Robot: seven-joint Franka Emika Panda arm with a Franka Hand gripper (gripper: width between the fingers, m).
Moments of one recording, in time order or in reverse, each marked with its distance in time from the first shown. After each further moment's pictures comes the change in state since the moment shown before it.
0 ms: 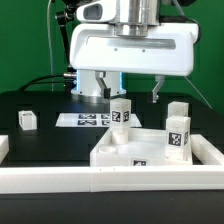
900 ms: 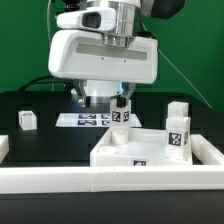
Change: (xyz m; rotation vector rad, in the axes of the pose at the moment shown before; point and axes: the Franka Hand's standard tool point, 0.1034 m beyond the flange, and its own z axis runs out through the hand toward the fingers) arm -0.006 0.047 0.015 -0.060 -0.006 -0.769
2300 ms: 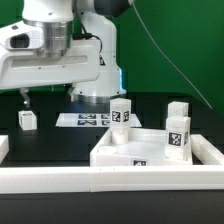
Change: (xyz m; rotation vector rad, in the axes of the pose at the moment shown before) arm -0.151 0.046 0.026 0.172 -0.239 0.127
